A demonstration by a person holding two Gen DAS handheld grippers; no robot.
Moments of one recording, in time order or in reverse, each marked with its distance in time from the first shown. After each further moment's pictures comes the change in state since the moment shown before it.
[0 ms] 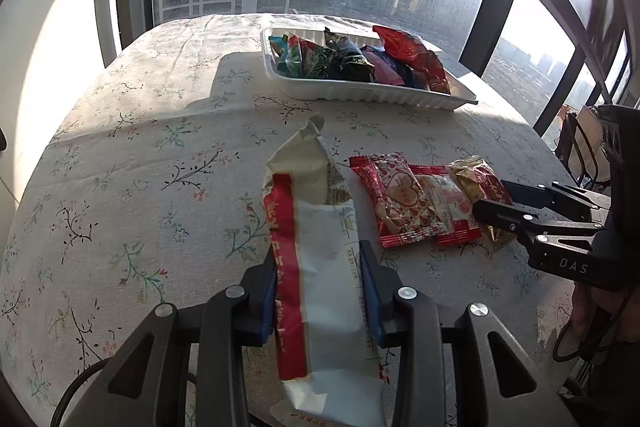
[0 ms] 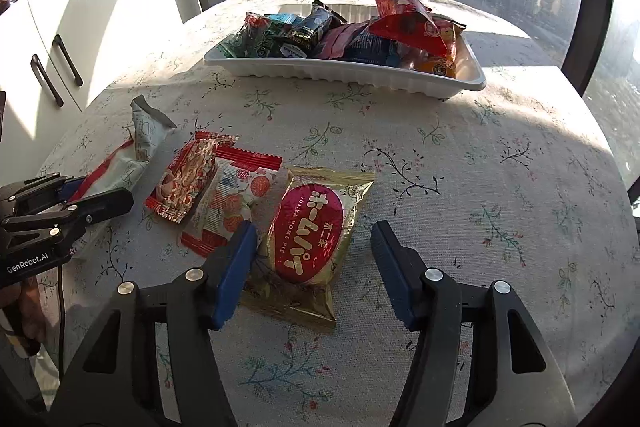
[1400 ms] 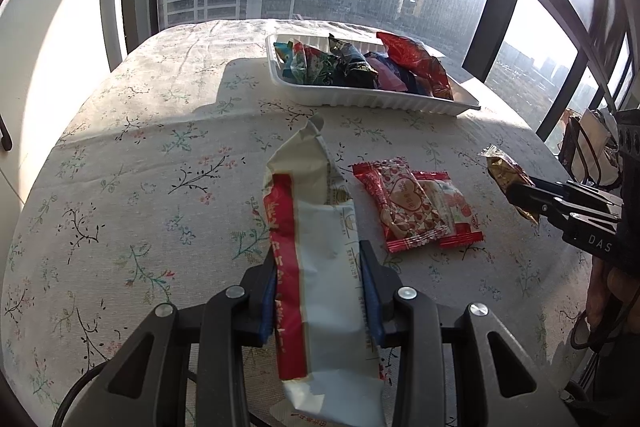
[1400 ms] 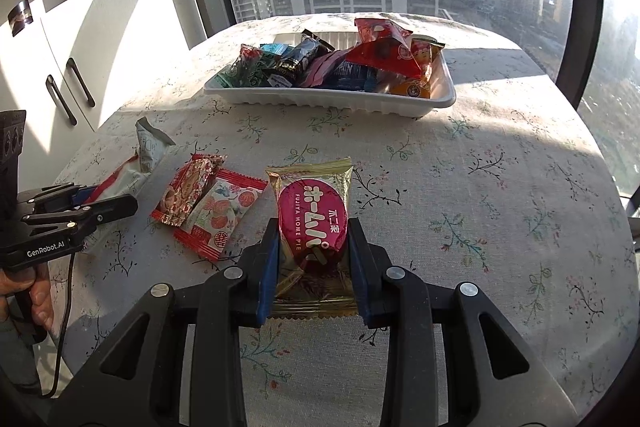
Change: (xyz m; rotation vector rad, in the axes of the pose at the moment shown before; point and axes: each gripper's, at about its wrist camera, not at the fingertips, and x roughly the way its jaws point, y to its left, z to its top) left arm -0.004 -0.001 -0.002 -0.007 -0.023 0.018; right arm -0.028 -0.027 -0.006 0.027 -0.095 0.050
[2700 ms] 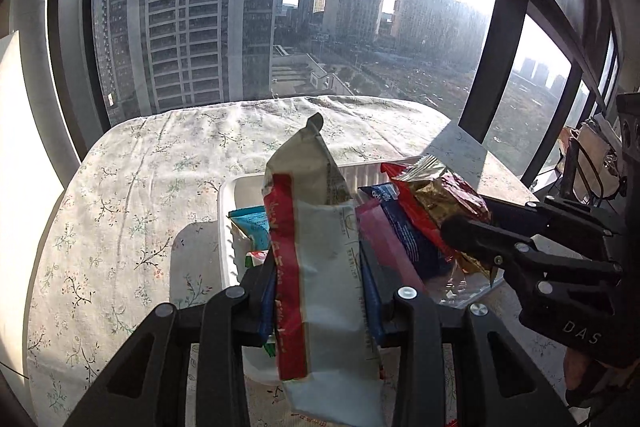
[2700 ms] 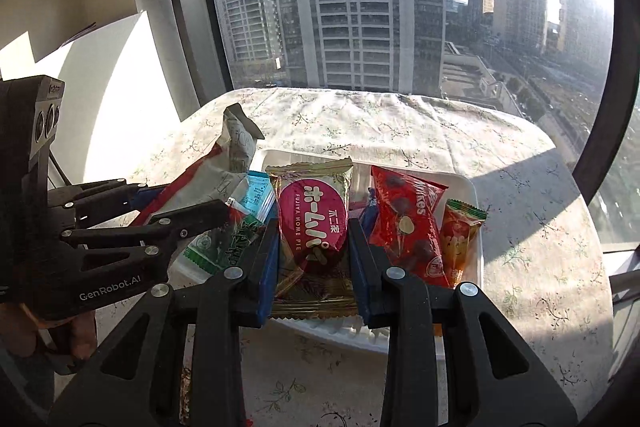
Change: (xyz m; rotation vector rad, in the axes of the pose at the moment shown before) left arm 0.085 -0.019 0.193 0.087 -0.113 -0.032; right arm 0.069 -0.002 0.187 -0.056 -0.109 0.002
